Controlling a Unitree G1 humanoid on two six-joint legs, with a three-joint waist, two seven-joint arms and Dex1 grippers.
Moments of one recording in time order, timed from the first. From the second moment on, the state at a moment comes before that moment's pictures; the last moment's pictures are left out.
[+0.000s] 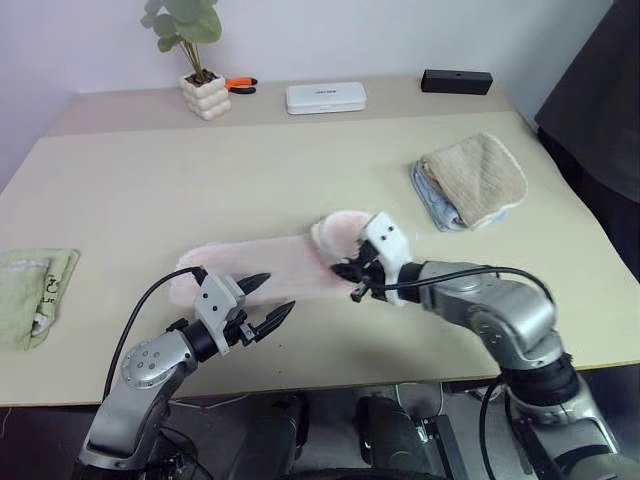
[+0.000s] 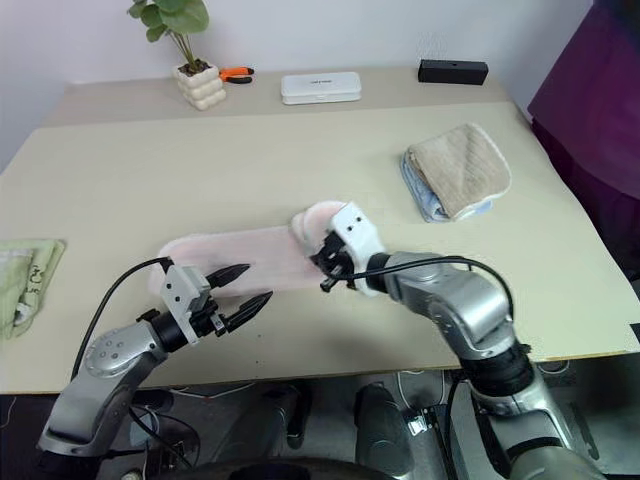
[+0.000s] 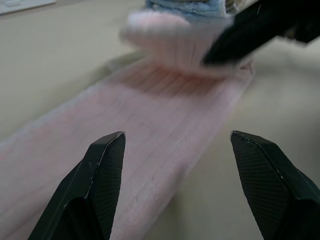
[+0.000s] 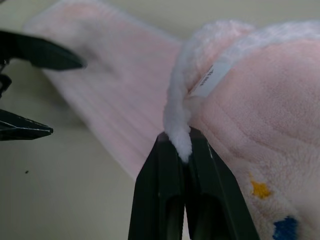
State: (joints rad) left arm 0.16 0.48 -0.02 -0.44 -0.32 0.21 -0.66; right arm -0.47 -0.47 0.28 -0.42 0.51 1.03 0.42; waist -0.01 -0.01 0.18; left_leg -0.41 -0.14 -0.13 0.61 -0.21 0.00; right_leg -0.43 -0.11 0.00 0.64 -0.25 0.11
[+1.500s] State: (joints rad) left arm 0.45 0.33 0.15 -0.63 -0.46 0.34 -0.43; right arm -0.61 -0.47 0.29 -0.02 0.15 0.39 0.78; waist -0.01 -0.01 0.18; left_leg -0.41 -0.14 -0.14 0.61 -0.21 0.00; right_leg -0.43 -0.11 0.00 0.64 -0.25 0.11
